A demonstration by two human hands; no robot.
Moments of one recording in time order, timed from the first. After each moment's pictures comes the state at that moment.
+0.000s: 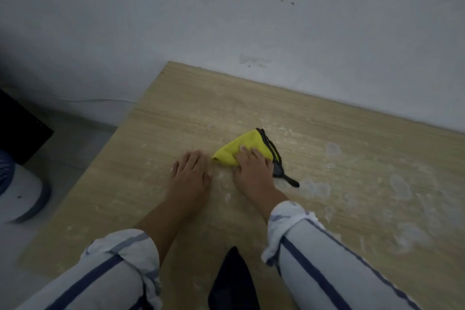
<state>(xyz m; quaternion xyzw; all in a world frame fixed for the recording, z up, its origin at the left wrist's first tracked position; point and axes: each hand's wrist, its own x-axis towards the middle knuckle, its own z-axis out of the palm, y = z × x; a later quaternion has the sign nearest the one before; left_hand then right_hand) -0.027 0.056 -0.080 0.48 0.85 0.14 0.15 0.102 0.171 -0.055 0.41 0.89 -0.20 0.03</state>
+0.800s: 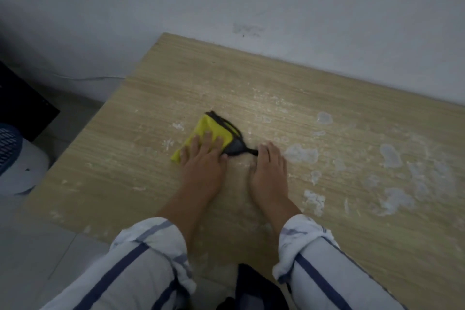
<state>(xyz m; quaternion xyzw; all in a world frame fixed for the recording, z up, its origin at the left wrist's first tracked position) 0.058 0.052 -0.083 0.44 0.88 0.12 0.10 0.193 0.119 -0.075 0.49 0.84 -0.20 -0.08</state>
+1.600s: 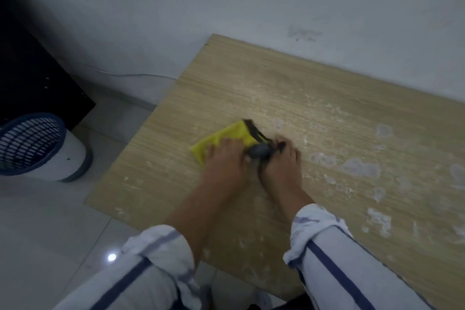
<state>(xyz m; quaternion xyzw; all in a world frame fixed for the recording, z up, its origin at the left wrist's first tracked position) -0.017 0.002 -0.071 0.46 0.85 0.21 0.13 0.092 0.098 -0.079 0.47 0.86 -0.18 -0.05</state>
